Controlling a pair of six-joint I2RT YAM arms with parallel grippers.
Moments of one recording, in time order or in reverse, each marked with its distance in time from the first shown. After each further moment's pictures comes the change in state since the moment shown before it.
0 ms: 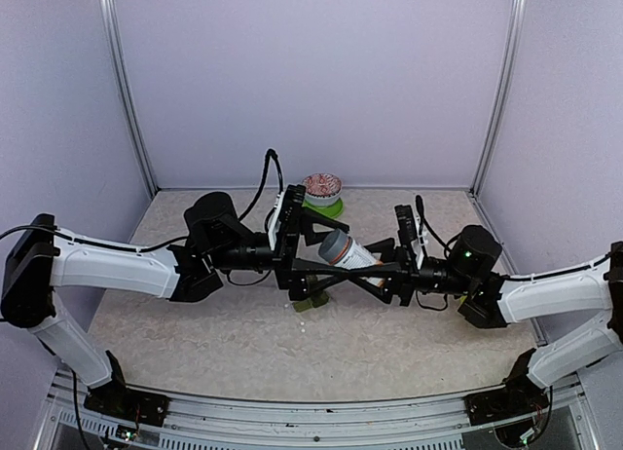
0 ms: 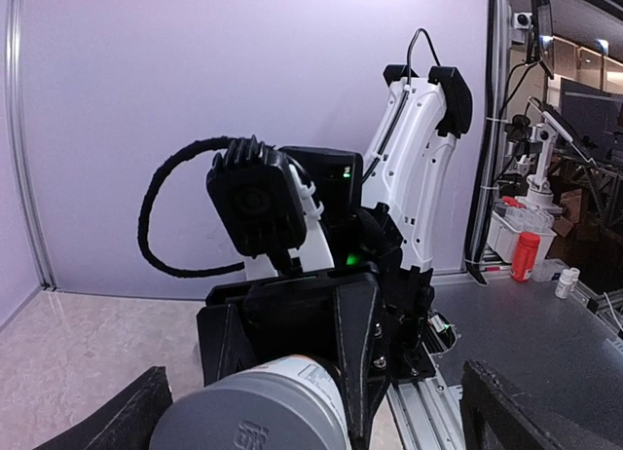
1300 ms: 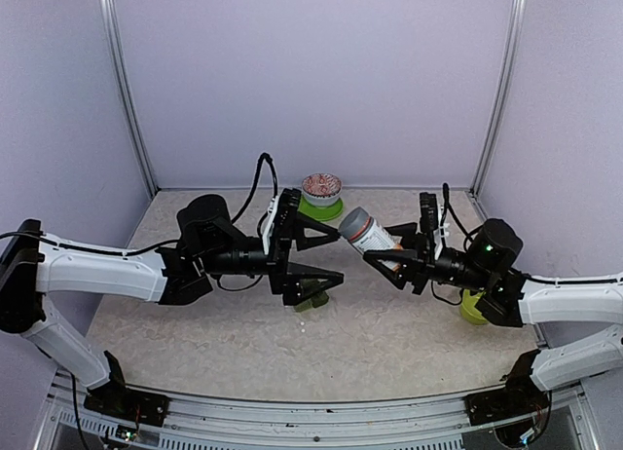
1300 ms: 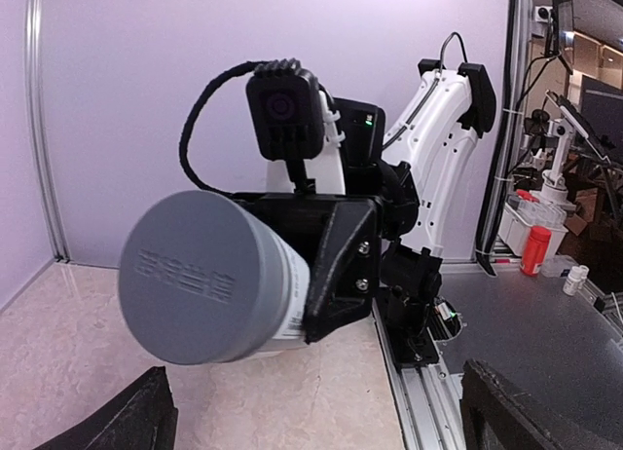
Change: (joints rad) left arm -0.007 -0.074 -0.044 -0.097 -0.064 0.031; right arm -0.036 -0.175 -0.011 -0.134 0.116 -0.131
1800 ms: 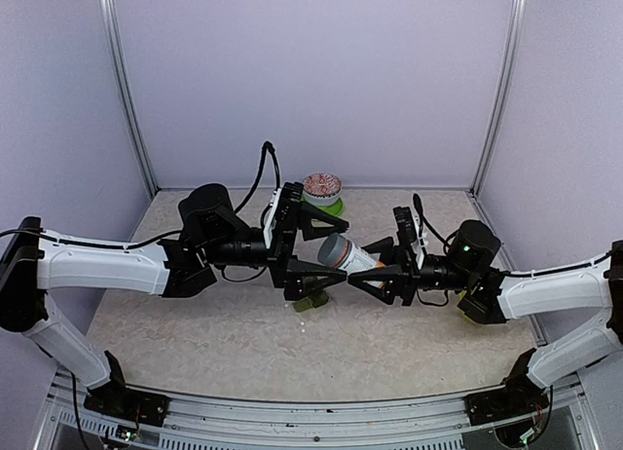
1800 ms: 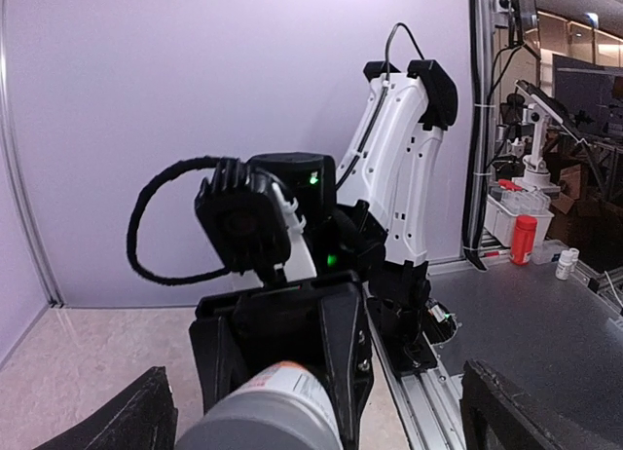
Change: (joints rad) left arm 0.008 0.003 0.052 -0.017 0.077 0.066; right arm 0.017 0.149 0.026 0.074 -0.208 0.040
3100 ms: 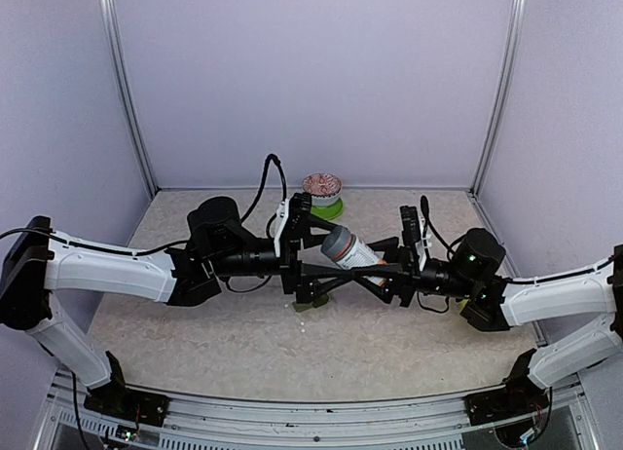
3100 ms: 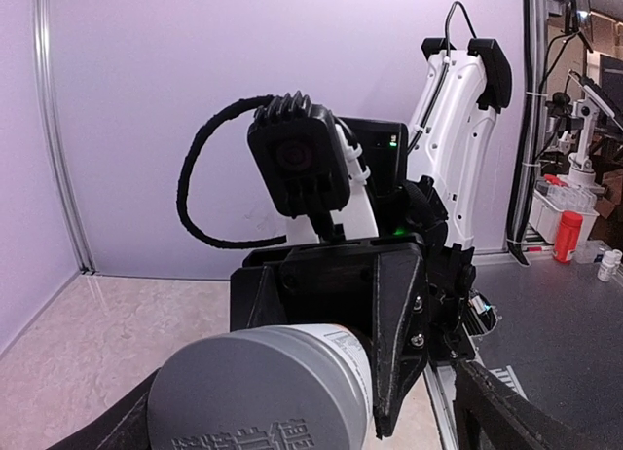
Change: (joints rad) left arm -0.035 0.045 -0.021 0.025 -0.151 0.019; right arm 0.037 -0.008 -0.037 0.070 0.160 0.041
